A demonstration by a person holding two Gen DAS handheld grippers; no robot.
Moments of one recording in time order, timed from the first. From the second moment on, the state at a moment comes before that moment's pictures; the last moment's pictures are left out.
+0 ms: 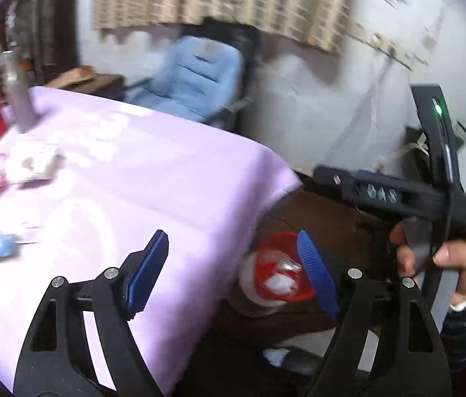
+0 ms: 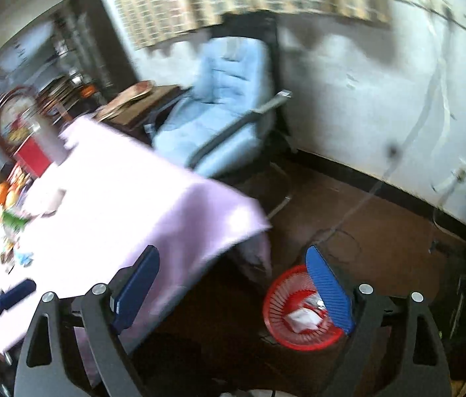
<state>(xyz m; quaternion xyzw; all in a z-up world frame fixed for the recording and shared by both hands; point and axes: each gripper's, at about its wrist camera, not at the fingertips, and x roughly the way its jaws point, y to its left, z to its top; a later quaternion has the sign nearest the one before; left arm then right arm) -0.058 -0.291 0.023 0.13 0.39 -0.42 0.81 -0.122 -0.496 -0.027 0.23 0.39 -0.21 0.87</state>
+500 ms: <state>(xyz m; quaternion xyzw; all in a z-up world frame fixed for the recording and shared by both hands) 0.051 -0.122 0.068 0.04 0.39 -0.25 0.89 0.003 -0.317 0.032 0.09 0.40 -0.03 0.91</state>
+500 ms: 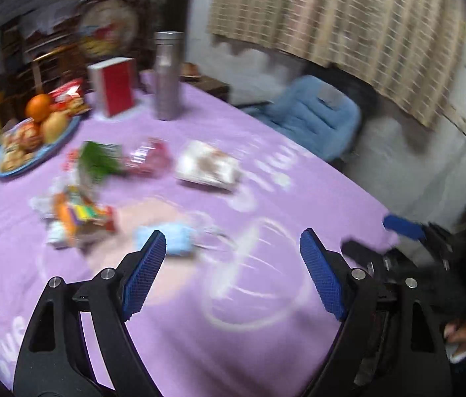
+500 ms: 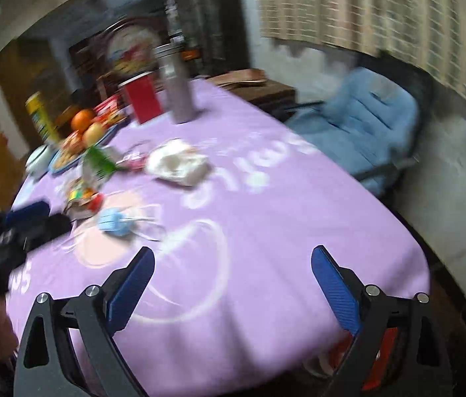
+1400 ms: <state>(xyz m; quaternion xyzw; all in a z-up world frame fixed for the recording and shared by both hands) 0.153 -0.001 0.014 -0.07 0.45 -0.09 0.88 0.144 -0.146 -0.018 -0.02 0.47 0.13 0.87</state>
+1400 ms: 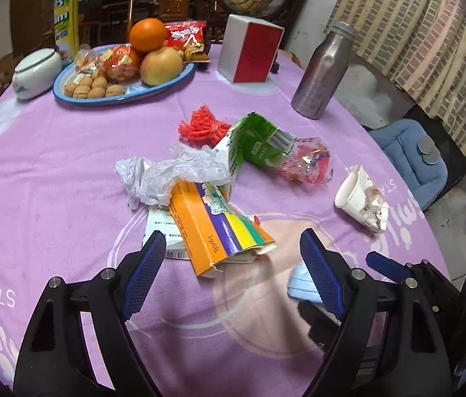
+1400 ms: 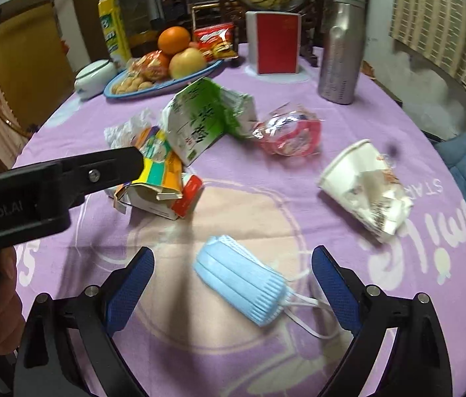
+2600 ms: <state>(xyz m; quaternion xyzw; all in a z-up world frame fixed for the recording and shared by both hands) 0.176 0.011 -0.013 -0.10 0.47 -0.06 0.87 0.121 -0.194 -0.019 0.05 0.45 0.13 0.88</state>
